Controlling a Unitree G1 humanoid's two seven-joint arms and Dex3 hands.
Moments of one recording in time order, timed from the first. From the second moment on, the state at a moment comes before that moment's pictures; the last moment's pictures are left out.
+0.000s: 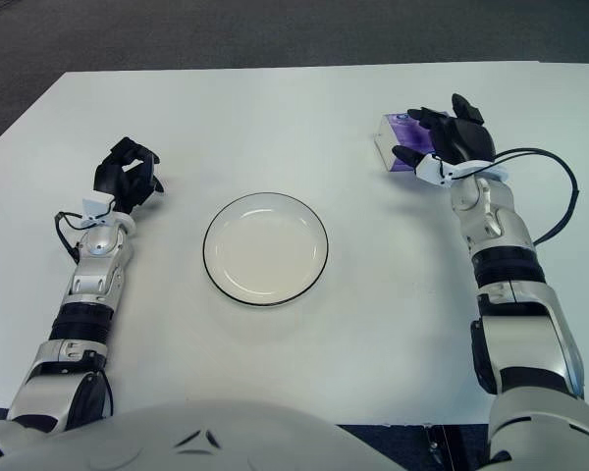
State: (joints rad) left arm -0.27 0.11 0.12 0.33 0.03 -0.23 0.12; right arm -0.62 -0.68 0.09 0.73 -0.62 -0.27 -0.12
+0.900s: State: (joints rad) left arm -0.26 0.11 0.12 0.30 0.03 -0.22 0.14; right arm -0.63 -0.76 0.14 0.80 -0.49 -0.42 0.08
